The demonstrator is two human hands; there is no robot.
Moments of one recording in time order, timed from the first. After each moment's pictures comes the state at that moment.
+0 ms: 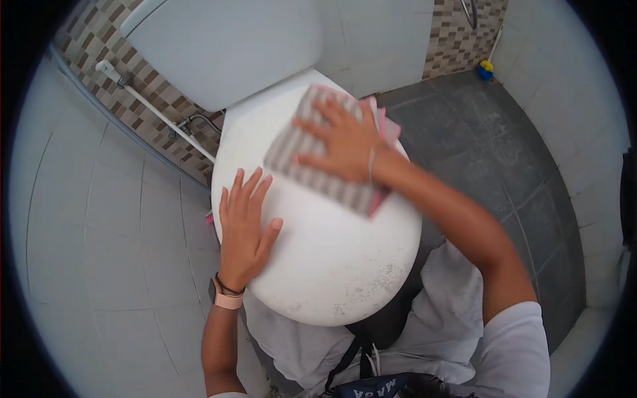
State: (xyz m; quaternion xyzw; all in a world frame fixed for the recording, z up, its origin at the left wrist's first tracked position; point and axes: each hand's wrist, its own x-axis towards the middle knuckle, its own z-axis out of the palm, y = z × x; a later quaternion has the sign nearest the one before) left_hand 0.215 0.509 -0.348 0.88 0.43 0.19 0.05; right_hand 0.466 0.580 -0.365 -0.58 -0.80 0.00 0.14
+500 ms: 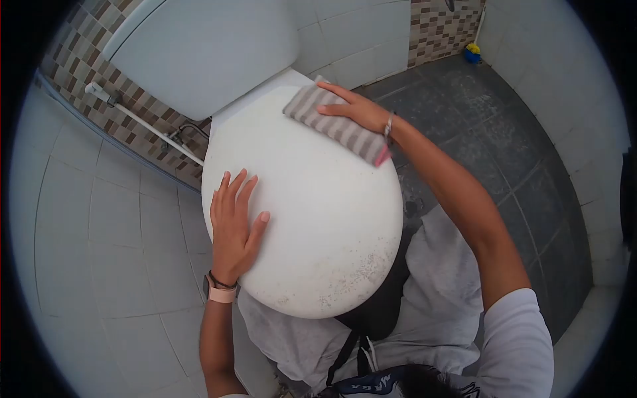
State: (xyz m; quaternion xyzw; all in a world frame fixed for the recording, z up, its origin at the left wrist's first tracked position) left_hand 0.221 0.511 -0.346 0.88 0.45 0.16 0.03; right_hand 0.549 0.618 -0.391 -0.51 -0.63 0.44 0.40
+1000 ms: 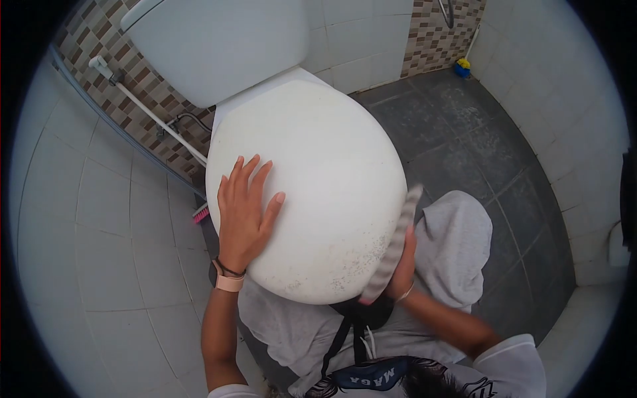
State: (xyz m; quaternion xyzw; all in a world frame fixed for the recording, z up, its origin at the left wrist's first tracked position) left_hand 0.216 0.510 -0.354 0.88 0.44 0.19 0.00; right_hand 0.436 0.357 -0.483 -0.42 -0.10 0.48 0.76
